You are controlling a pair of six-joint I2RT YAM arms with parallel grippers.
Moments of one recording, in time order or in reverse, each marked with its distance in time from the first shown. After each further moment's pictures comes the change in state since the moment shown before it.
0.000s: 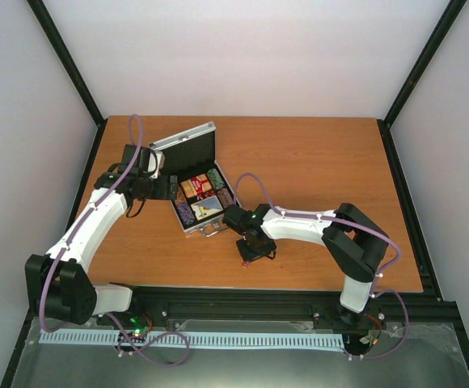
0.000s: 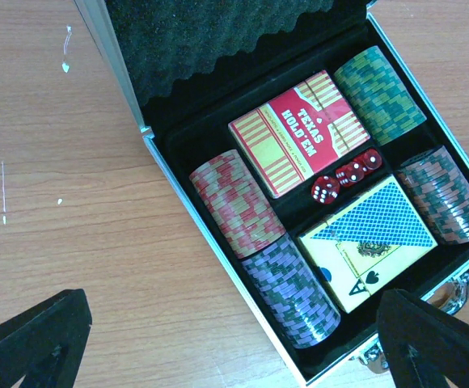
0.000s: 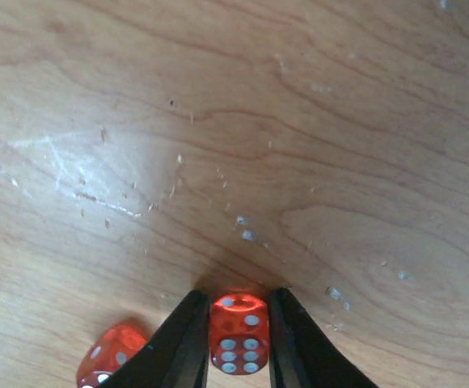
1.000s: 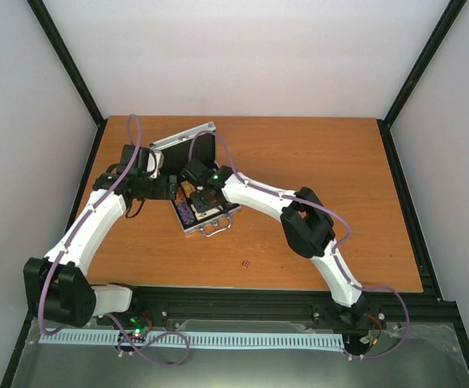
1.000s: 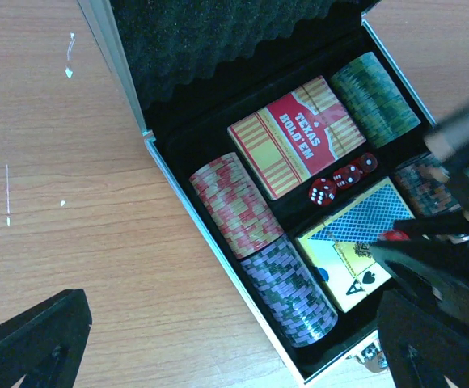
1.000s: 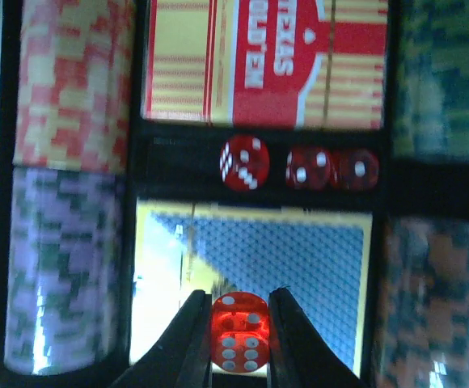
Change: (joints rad) left arm 0.000 -0.012 0.000 -0.002 0.000 0.000; right arm -0.042 0.422 0.777 0.007 0.108 -0.154
